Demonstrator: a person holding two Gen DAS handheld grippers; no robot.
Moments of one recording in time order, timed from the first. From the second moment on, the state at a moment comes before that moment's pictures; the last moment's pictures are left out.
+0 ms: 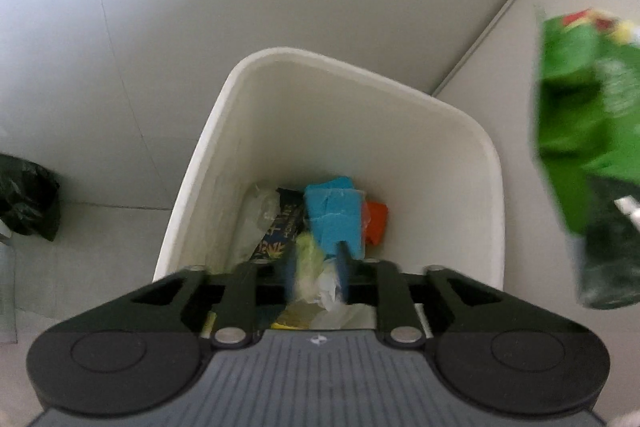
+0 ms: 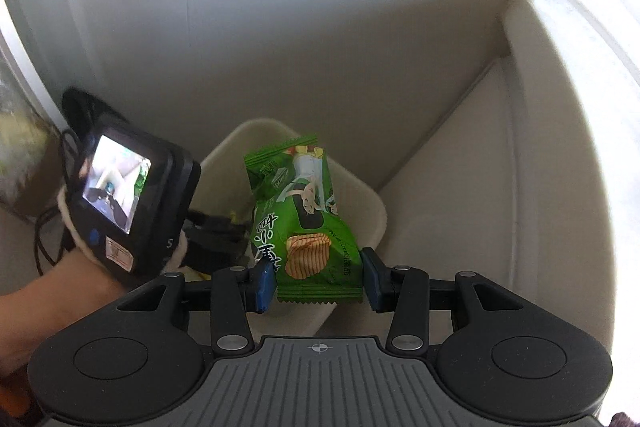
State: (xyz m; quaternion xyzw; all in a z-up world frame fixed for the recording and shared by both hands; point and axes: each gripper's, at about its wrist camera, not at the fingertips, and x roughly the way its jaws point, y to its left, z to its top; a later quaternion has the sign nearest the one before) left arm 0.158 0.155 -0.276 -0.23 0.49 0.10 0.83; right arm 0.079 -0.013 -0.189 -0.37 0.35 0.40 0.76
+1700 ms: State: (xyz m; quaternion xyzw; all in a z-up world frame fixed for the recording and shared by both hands) left arm 0.096 0.171 -0.260 -0.24 0.48 0.10 0.84; right arm 0.152 0.093 -0.290 -0.31 0.48 0.36 0.73
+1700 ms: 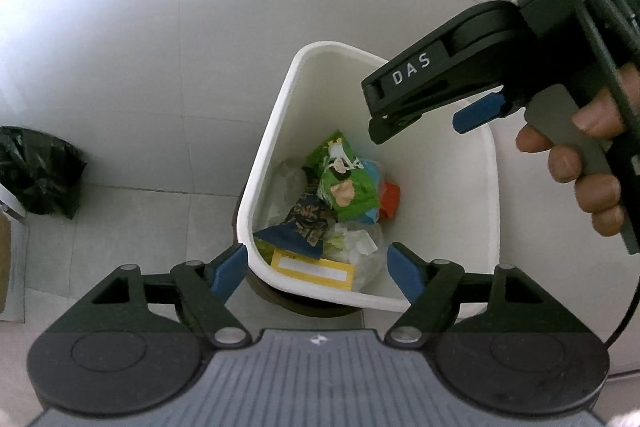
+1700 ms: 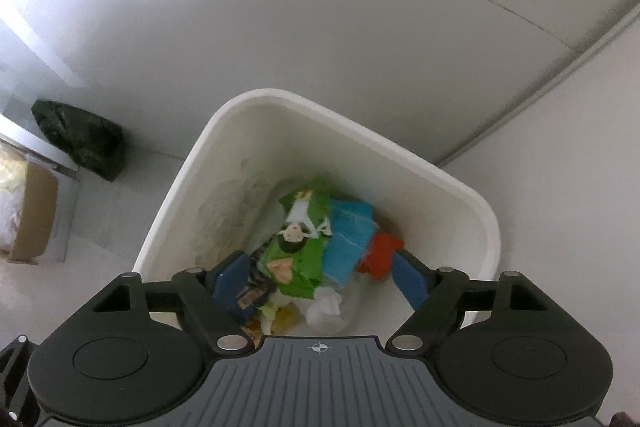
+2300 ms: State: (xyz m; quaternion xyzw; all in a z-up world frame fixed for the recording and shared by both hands) left arm 0.084 0.179 -0.215 -0.24 0.45 0.08 0.86; right arm 0.092 0.065 -0.194 -0.30 0.43 0.40 0.76
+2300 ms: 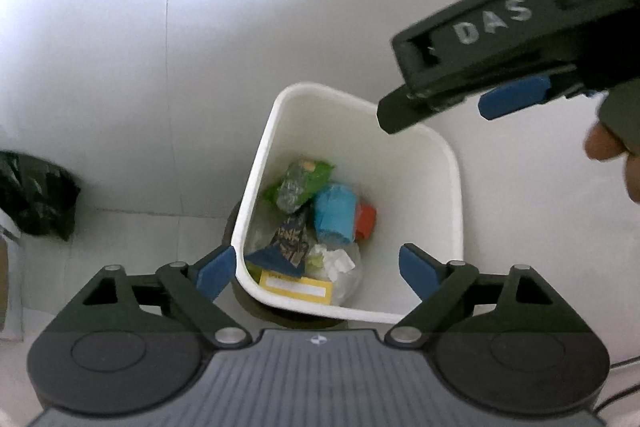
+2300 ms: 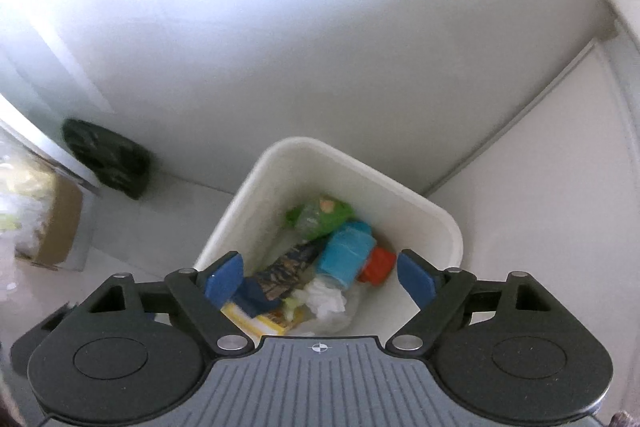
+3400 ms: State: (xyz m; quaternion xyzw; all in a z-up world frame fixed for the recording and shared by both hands) left arm 0.085 0.137 -0.045 -0.12 0.35 -0.01 0.93; right arm 0.086 -0.170 -0.033 -0.17 0.24 0.38 0.88
